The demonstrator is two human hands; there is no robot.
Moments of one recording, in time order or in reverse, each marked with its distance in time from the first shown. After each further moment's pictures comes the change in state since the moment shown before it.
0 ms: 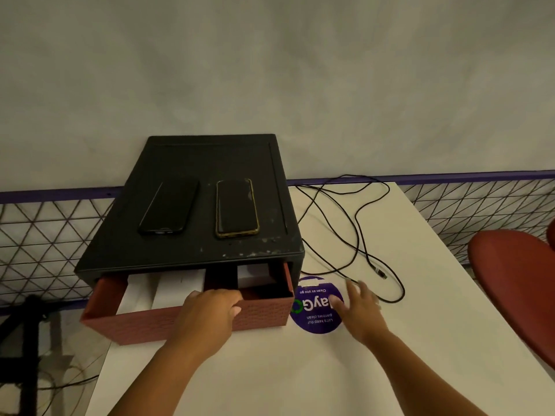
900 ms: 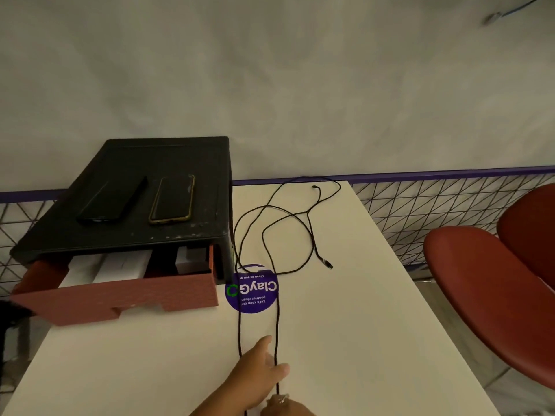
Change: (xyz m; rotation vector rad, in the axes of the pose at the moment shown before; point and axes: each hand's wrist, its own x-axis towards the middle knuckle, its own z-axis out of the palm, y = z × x) left_hand -0.048 0.172 0.136 -0.656 -0.559 -0.391; right_hand -0.116 0.000 0.205 -0.276 0.057 -0.745
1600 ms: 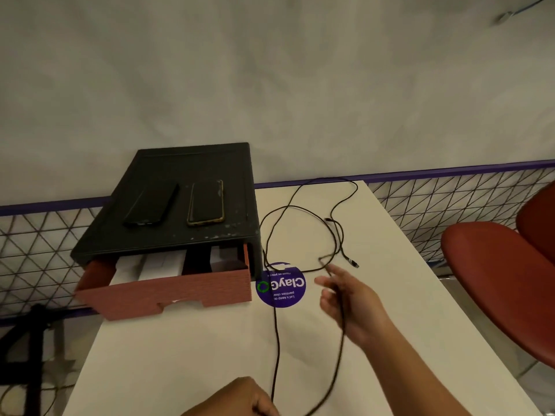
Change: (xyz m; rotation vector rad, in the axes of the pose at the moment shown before) left_hand -0.090 -0.038 -0.069 0.129 -0.288 0.219; right_hand -0.013 0.072 -0.296 1.919 0.316 0.780
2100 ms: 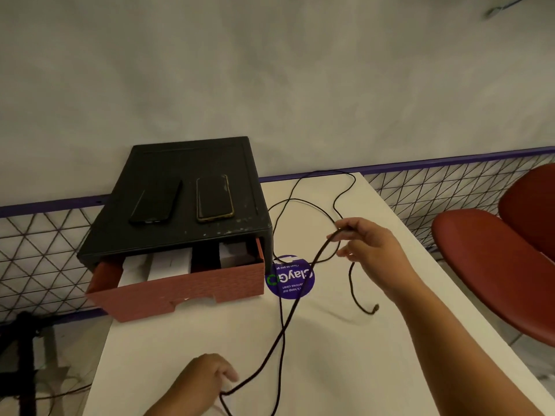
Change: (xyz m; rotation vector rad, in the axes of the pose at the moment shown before) left_hand -0.004 -0.088 -0.055 0.219 0.267 -0.230; right_hand -0.028 -0.037 0.053 -0.990 0.065 -0.490
